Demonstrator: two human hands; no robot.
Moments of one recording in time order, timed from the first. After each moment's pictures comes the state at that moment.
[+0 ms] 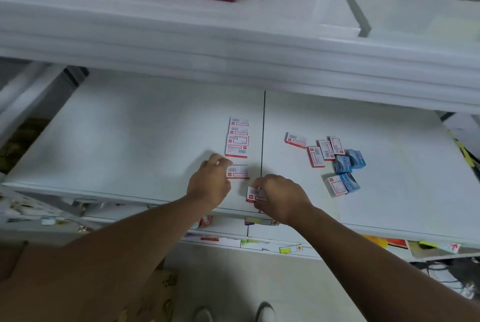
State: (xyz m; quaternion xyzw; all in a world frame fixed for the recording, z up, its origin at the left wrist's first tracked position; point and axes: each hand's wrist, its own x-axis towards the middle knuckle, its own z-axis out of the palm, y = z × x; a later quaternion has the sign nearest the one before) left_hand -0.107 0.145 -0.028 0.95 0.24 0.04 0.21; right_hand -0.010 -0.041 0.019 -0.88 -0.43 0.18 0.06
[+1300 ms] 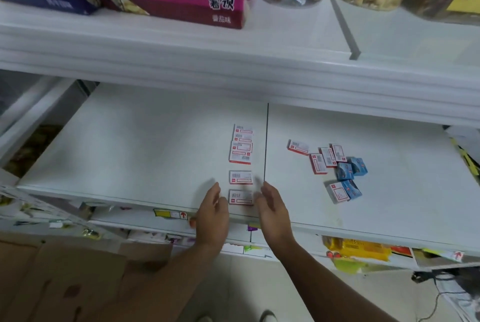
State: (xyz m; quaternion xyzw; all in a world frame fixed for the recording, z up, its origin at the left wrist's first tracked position) left_hand -0.155 0.075 -0.034 0.66 0.47 0.16 0.57; right_hand -0.068 -0.033 -0.024 -0.77 -0.07 0.26 0.58
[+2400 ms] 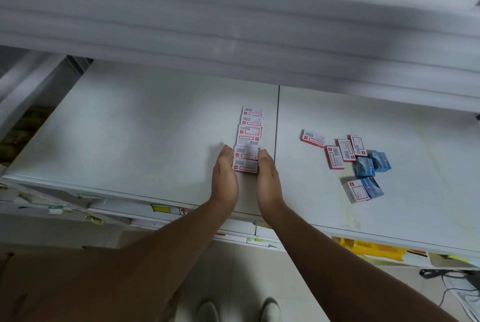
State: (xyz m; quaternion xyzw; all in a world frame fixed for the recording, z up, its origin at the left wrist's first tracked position) left_hand -0.068 0.127 -0.048 0.51 0.40 0.17 0.74; right_hand -0.026 0.041 -0.035 -0.71 -0.07 0.29 0.63
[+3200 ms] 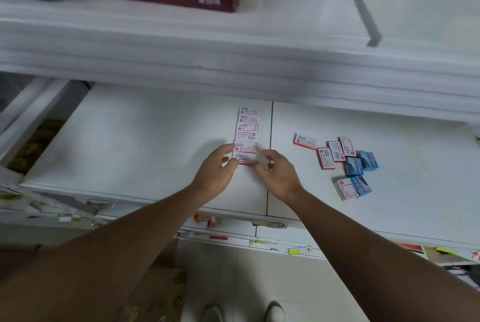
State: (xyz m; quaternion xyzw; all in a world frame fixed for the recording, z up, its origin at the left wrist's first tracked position) left_hand -0.091 0.164 -0.006 0.81 0.30 0.04 0.50; right_hand 0.021 0.006 0.002 -0.84 -0.22 0.26 0.42
